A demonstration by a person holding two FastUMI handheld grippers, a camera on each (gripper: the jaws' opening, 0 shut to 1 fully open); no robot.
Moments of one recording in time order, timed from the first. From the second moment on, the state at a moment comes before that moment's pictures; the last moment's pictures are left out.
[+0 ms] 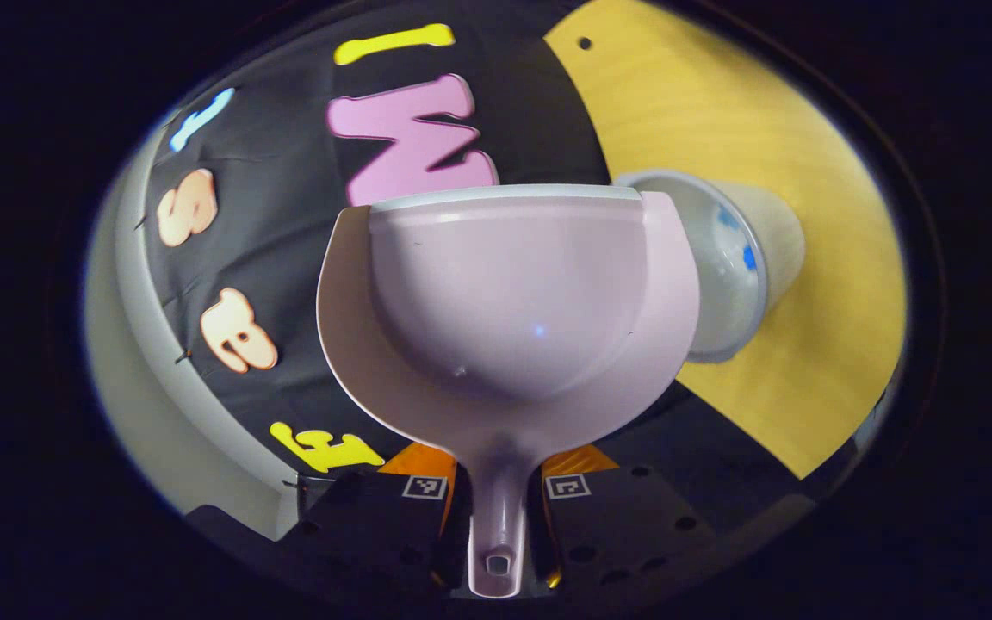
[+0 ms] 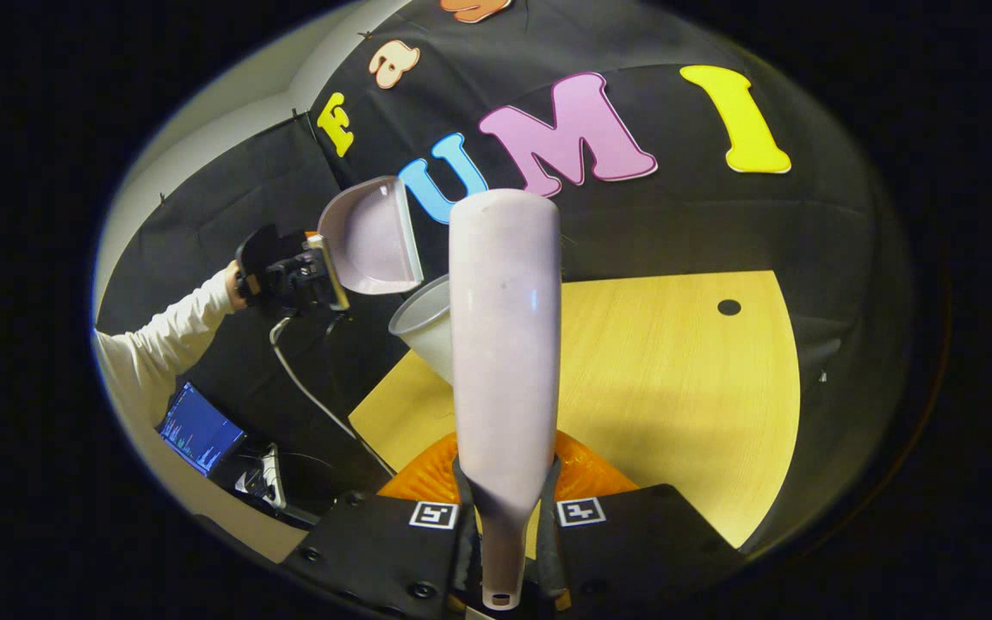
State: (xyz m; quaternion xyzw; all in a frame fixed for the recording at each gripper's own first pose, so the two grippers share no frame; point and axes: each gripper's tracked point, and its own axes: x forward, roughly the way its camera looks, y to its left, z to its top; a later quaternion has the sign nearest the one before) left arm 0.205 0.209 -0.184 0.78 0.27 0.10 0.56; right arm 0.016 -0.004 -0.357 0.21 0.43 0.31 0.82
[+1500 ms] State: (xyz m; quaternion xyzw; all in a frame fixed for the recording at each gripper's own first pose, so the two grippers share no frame) left arm 0.079 0.072 -0.682 0.03 0.72 0.03 0.69; right arm -0.036 0.065 -0.636 0.06 0.79 0.05 0.61
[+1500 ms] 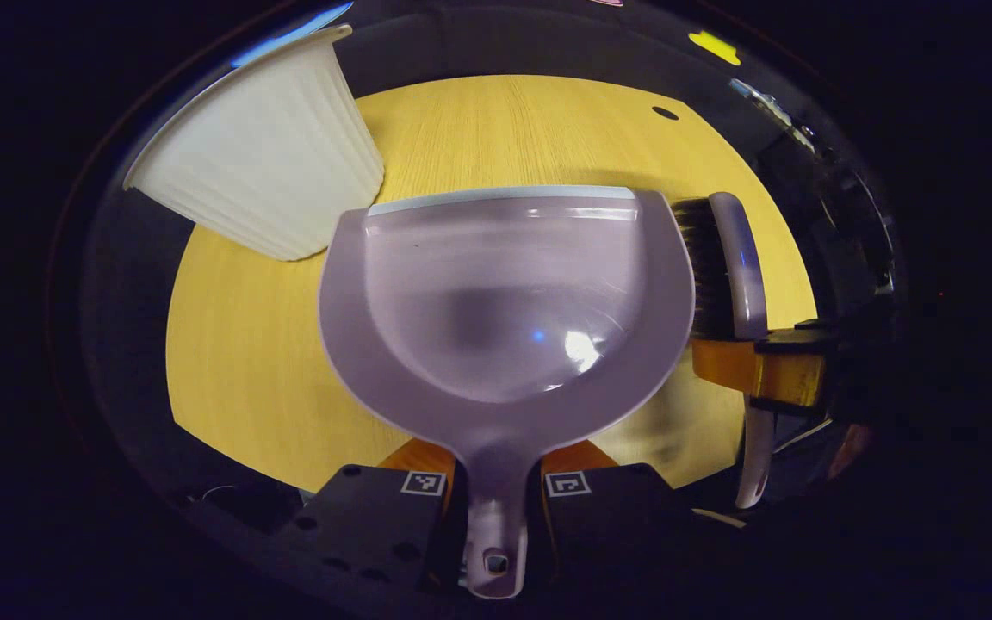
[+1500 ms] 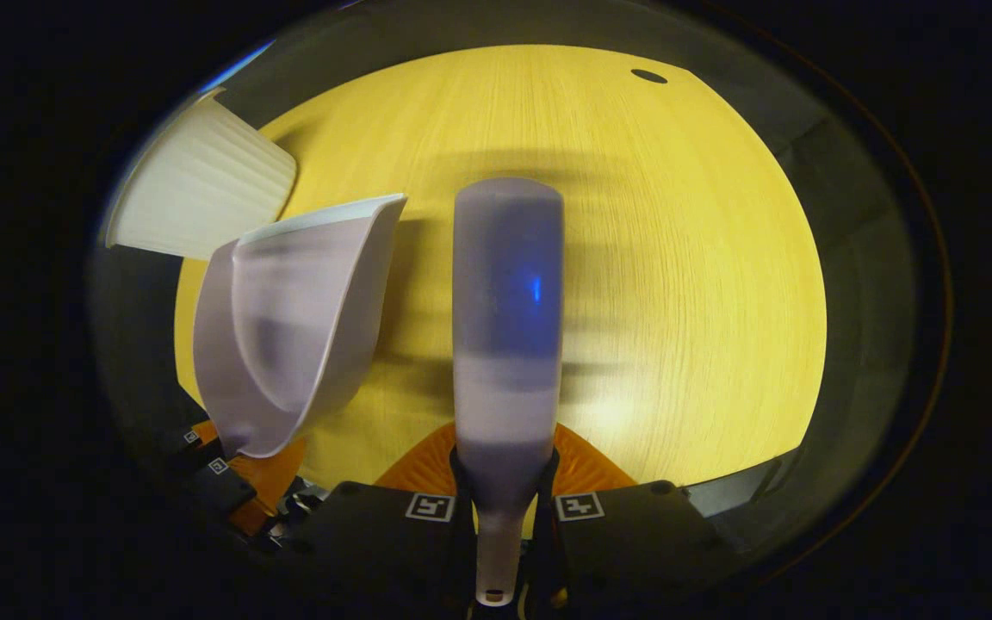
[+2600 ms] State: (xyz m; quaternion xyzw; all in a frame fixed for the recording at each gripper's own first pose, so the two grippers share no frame) left arm 0.087 0.078 -0.715 0.07 0.79 0.02 0.61; right arm -0.050 0.075 -0.642 0.01 0.83 0.01 0.56
